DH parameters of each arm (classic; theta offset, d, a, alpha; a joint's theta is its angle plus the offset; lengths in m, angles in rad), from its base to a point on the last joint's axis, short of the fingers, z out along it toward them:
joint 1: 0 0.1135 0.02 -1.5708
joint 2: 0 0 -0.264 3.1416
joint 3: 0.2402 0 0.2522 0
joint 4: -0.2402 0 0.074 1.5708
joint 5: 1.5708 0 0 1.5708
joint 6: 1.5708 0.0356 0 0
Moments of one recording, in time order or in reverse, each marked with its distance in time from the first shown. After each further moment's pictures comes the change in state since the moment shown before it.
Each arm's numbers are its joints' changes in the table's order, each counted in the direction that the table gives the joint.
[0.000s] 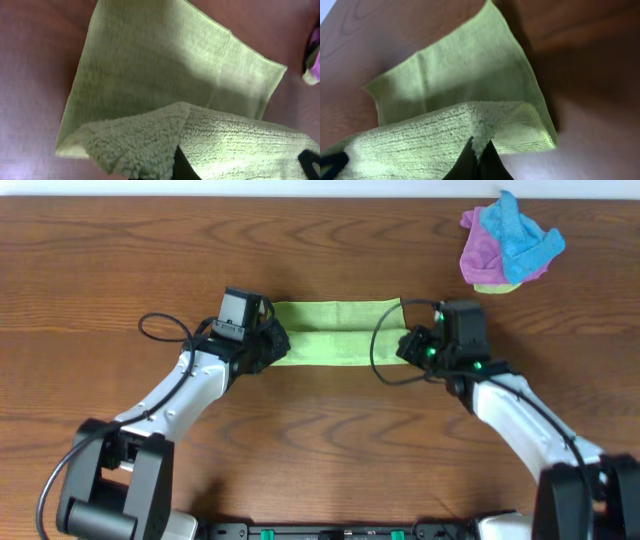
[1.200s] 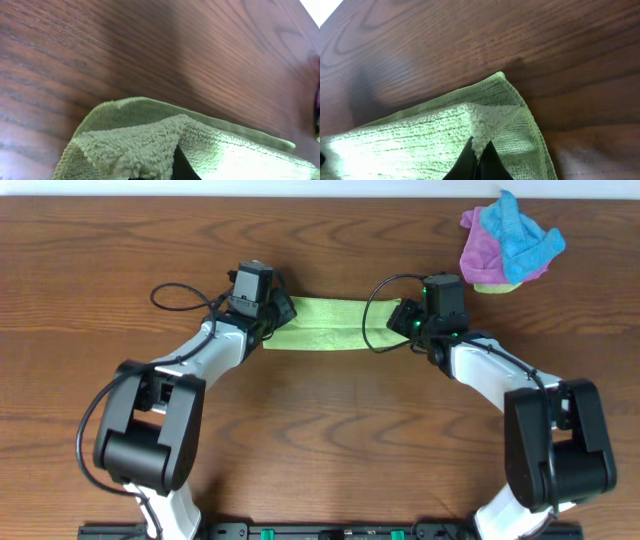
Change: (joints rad) left arm 0.002 0.269 0.174 0.221 -0.156 0.012; right arm 0.004 0.290 0.148 0.191 0.083 -0.024
